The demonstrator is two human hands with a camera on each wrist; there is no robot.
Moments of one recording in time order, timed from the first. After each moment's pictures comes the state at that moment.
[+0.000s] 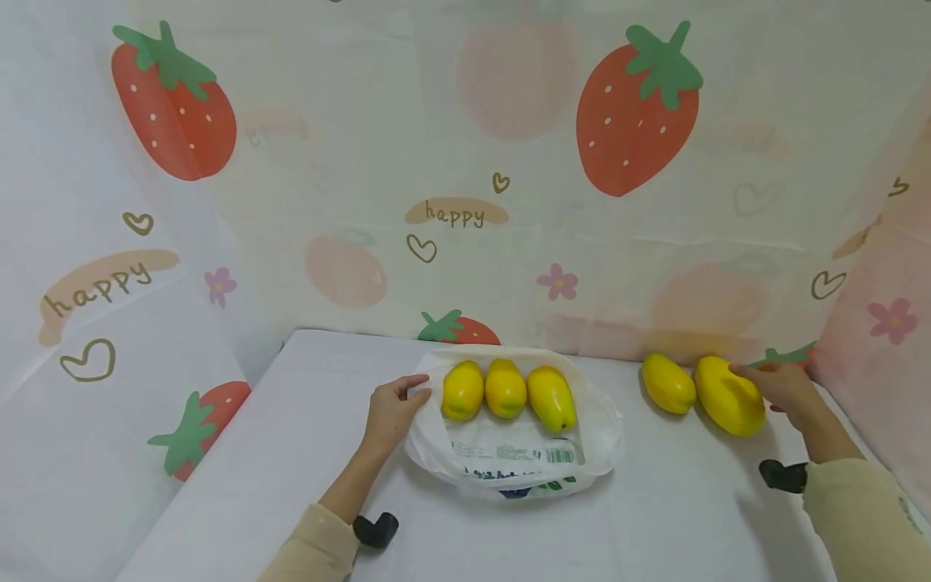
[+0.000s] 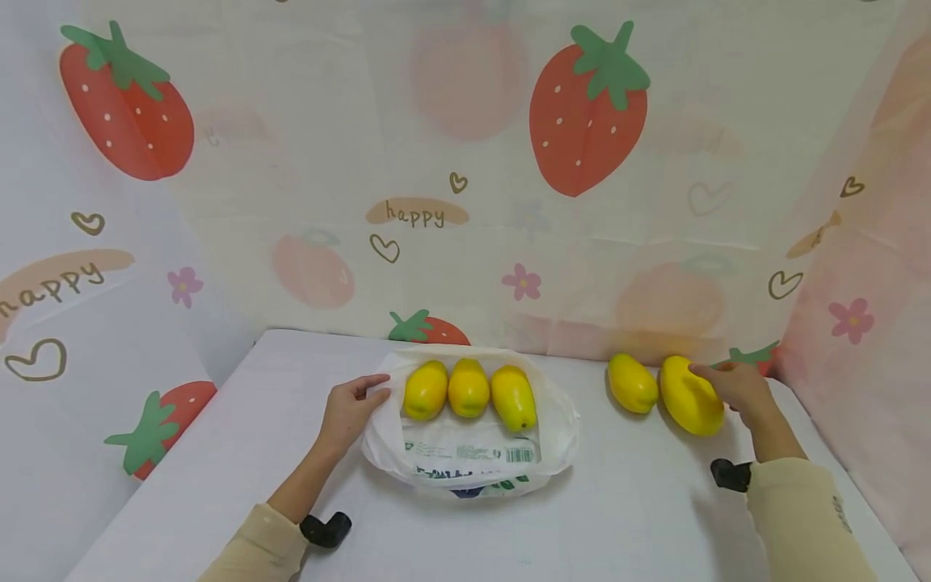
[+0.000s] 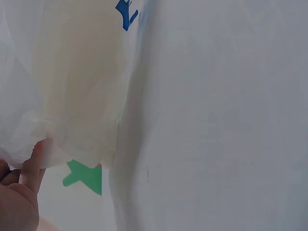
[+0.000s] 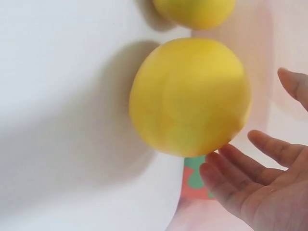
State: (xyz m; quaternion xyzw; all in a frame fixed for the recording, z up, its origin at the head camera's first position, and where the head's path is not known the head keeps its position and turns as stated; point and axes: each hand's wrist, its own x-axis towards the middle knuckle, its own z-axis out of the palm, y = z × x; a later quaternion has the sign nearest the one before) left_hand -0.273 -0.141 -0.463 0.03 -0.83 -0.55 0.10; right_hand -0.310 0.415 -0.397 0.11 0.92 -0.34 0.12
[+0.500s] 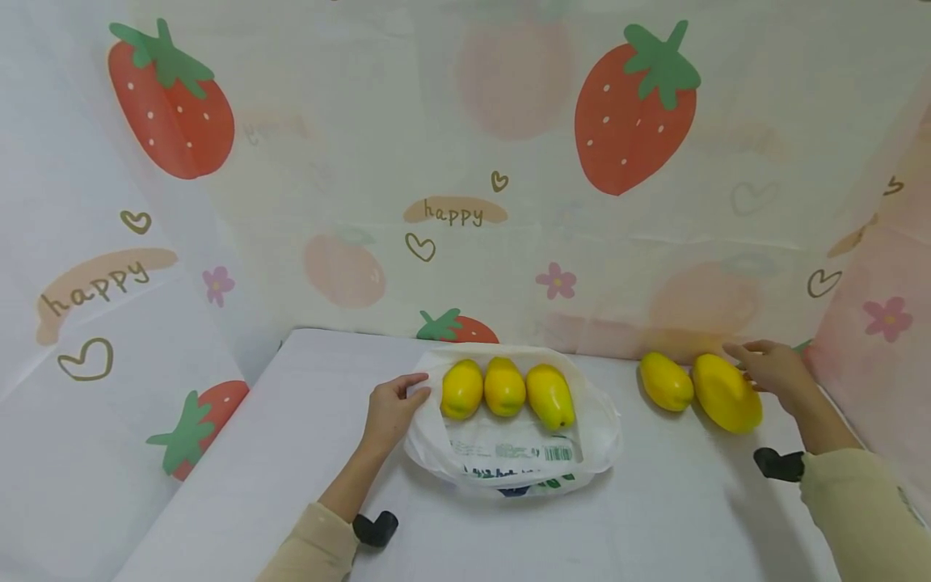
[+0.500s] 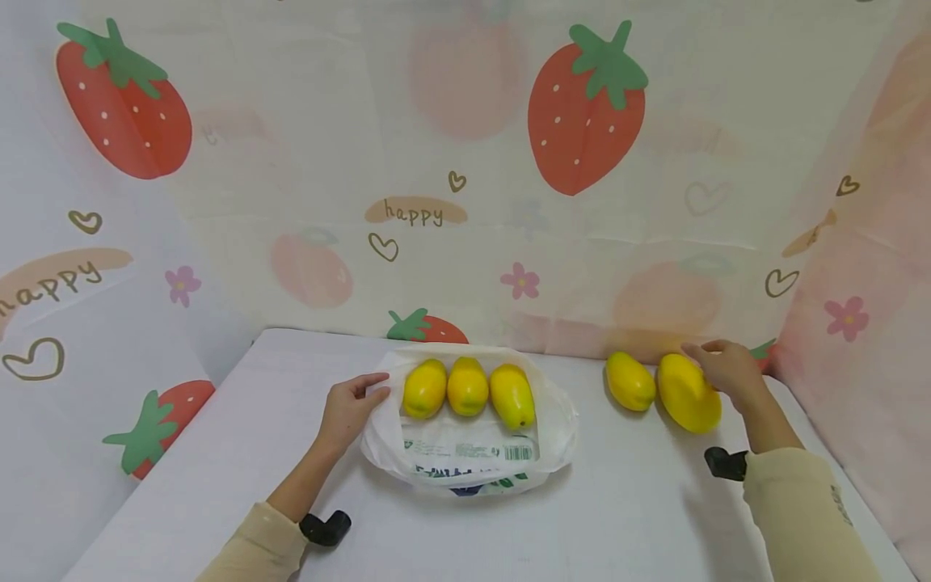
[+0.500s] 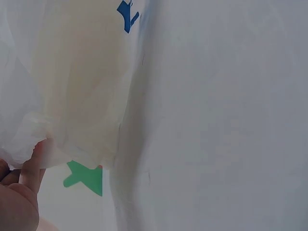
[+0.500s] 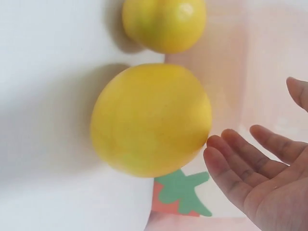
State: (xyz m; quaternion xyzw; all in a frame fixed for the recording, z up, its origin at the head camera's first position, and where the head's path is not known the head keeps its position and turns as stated) left_hand -0.272 -0.140 -0.462 0.03 -0.83 -0.55 0.11; right_hand -0.311 0.391 -0.376 0.13 0.92 -0.36 0.08
